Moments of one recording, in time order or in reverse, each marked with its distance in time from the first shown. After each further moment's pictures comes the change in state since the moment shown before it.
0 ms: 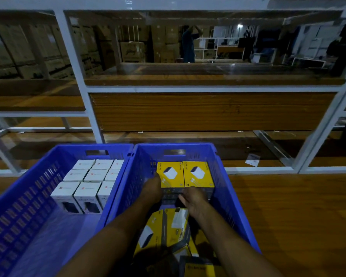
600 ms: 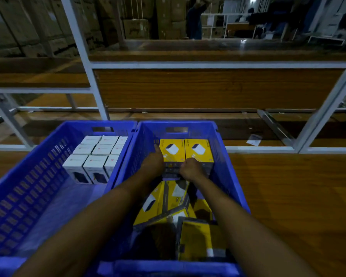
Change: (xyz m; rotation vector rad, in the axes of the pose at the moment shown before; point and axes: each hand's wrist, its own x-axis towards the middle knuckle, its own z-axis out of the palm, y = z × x) left_hand -0.031 0.011 -0.019 0.151 0.042 0.002; right_hand -0.024 -0.009 -0.010 -1.265 -0.136 -0.493
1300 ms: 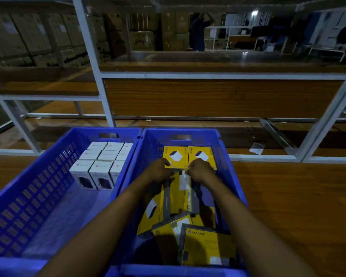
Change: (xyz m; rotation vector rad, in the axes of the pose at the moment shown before) left_hand -0.022 -0.002 -0.035 -0.398 -0.196 0.092; right_hand 0.003 -0.007 -0.033 -0.242 -0.013 -0.067
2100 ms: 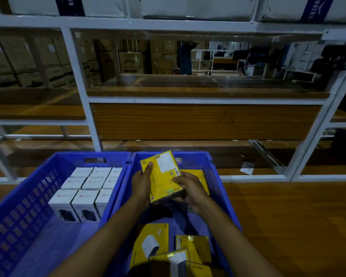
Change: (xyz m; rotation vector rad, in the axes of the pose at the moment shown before) left_hand 0.010 0.025 -0.016 -1.205 0.419 -0.166; right_hand -0.012 -0.023 -0.016 1.254 -0.128 -0.002
